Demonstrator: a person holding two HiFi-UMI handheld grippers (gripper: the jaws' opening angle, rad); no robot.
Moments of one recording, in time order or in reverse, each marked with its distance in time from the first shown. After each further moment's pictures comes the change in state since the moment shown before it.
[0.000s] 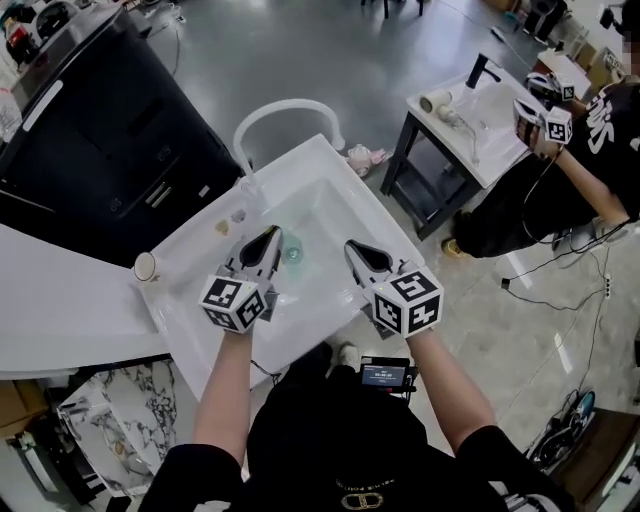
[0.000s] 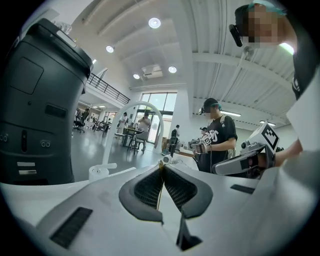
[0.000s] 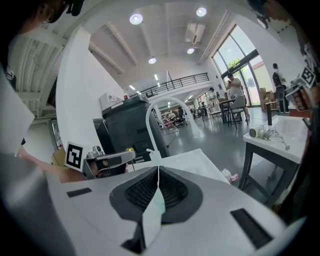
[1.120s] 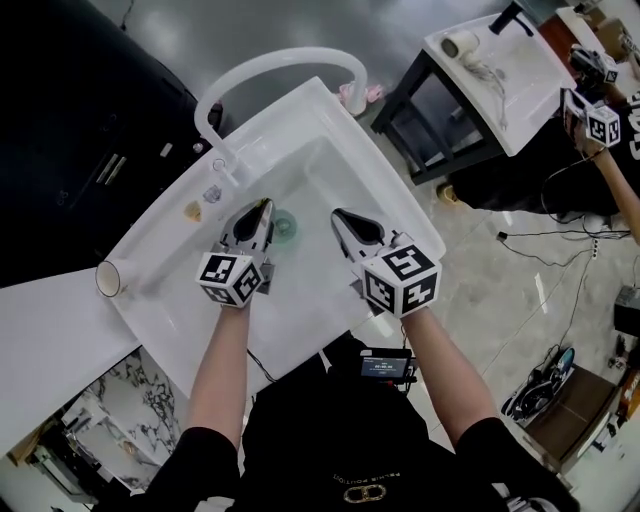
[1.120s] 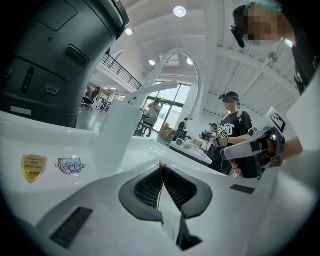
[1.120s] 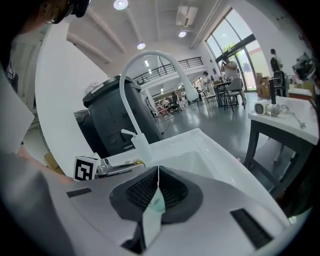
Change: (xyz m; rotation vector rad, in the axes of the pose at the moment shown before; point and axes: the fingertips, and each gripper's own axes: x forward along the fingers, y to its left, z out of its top) left arm 0.062 0.090 -0.126 -0.188 0.118 0.024; right arm 0.101 -0.042 -0.045 0.088 0.152 -0.034
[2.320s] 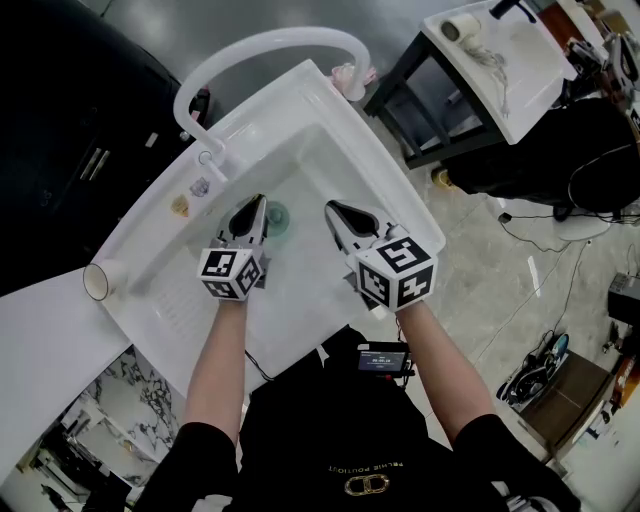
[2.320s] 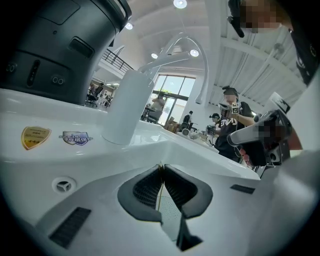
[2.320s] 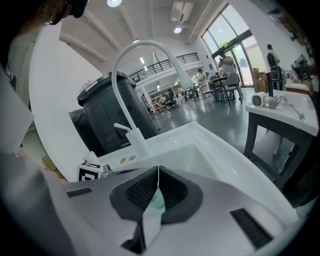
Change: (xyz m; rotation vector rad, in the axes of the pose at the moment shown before) left arm 0.008 0.021 -0.045 0.002 0.076 0.063; right arm 0.014 -0.009 -0.015 0.045 0.038 -0.018
